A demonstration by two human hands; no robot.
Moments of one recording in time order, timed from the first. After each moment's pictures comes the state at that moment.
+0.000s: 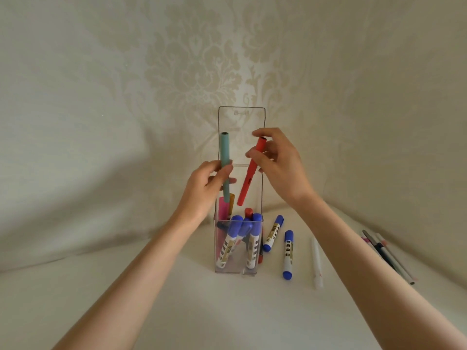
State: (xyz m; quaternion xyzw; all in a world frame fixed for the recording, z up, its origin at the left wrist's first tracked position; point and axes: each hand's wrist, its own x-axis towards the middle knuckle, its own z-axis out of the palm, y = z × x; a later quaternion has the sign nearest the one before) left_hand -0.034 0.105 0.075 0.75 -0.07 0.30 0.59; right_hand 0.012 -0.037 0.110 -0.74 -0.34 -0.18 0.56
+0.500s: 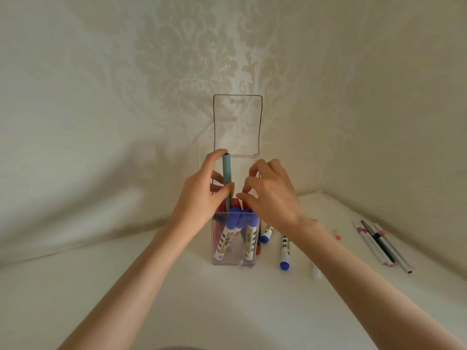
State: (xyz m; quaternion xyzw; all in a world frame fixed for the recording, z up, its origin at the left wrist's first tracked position) left_hand -0.042 0.105 0.056 0.87 -0.05 0.33 0.37; right_hand 0.016 -0.041 0.049 -0.84 -0.37 -0.36 0.15
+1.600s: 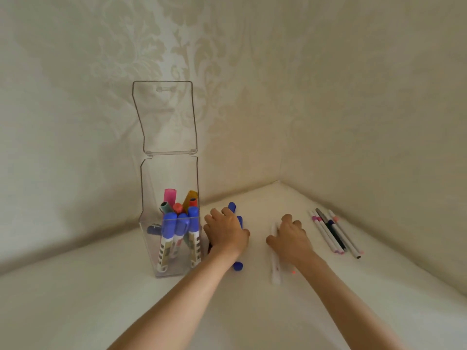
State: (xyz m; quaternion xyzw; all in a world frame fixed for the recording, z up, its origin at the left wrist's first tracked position) left_hand 0.058 -0.031 -0.050 0.97 0.15 0.07 0.15; right_hand 0.050 -0.160 -0.045 -0.97 0.02 0.03 0.25
